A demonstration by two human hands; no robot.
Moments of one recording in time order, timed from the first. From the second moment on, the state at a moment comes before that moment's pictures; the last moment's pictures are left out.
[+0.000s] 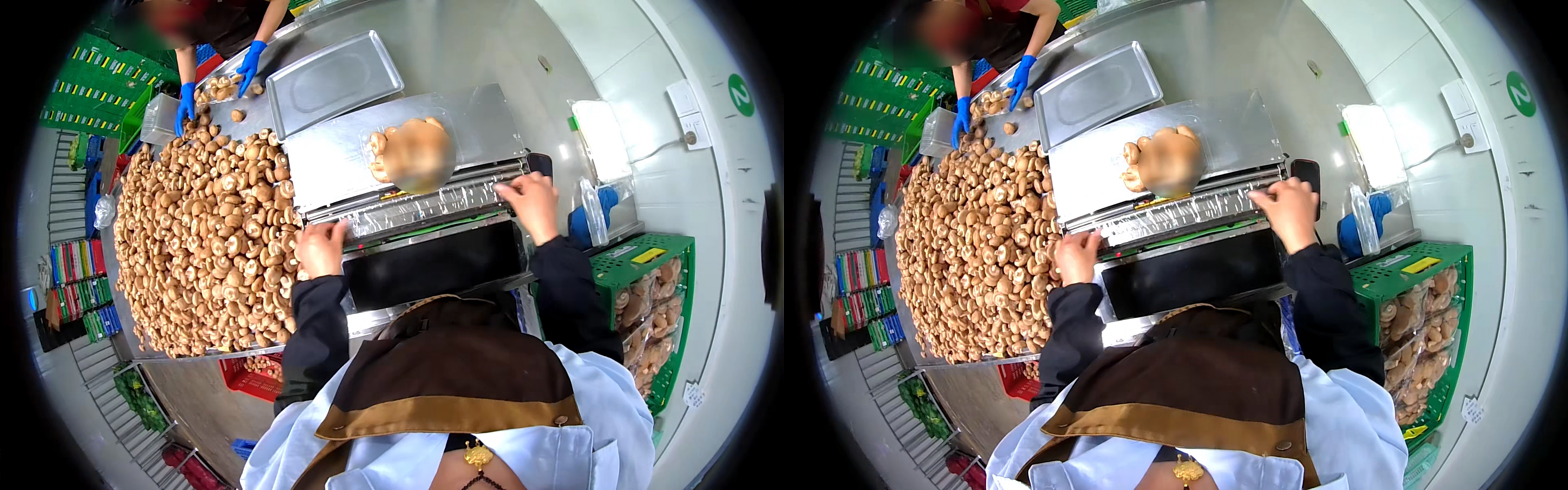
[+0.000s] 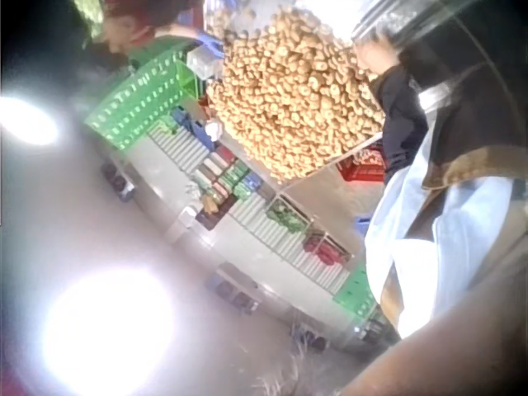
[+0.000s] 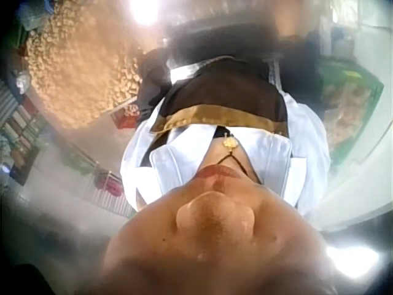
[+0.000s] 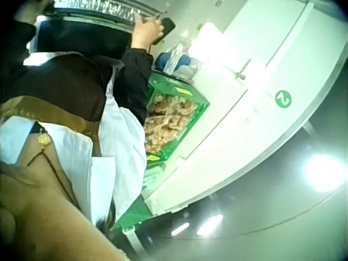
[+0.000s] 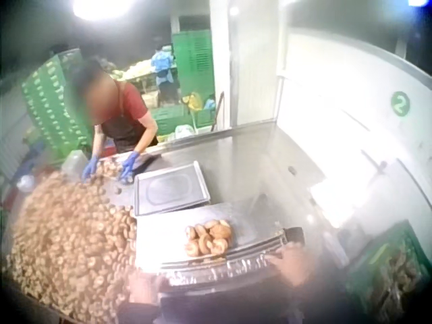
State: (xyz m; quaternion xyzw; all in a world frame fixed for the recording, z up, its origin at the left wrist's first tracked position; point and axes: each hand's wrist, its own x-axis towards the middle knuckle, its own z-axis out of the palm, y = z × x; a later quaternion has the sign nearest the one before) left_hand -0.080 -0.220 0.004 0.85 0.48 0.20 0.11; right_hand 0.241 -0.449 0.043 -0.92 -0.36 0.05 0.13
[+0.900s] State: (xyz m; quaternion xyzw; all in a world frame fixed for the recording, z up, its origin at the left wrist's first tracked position) left_hand 0.071 -0.115 -0.004 0.74 0.37 0.20 0.52; right_hand 0.300 -0.262 0.020 -0.73 -0.47 0.32 0.39
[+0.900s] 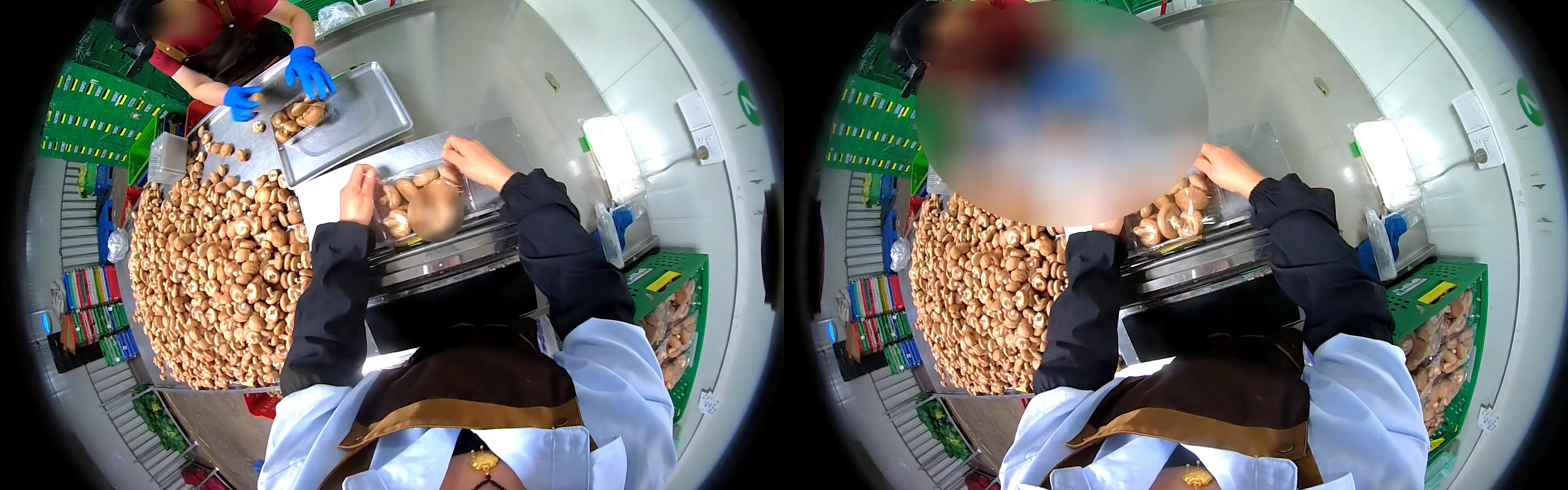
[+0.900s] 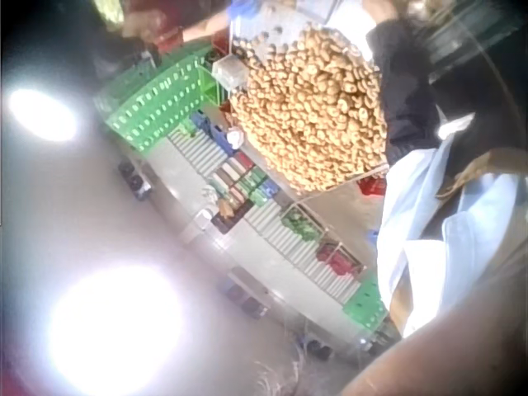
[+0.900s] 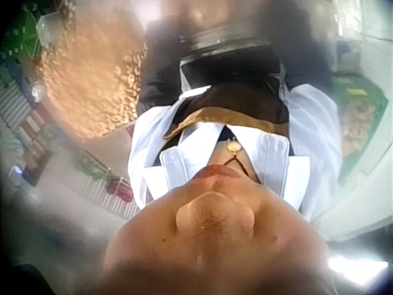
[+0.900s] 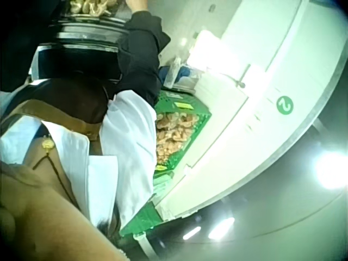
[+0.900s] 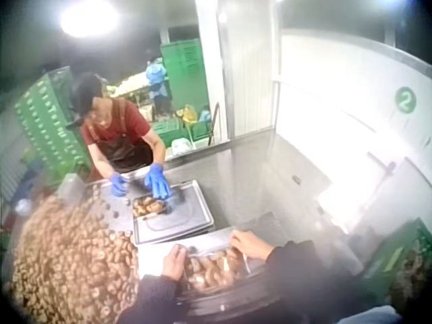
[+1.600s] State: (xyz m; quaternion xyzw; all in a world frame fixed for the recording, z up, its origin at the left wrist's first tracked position) left_hand -0.061 -0.284 0.017 0.59 0.38 -0.10 0.71; right_hand 0.177 -0.451 0.088 -0.67 -0.28 0.61 0.30
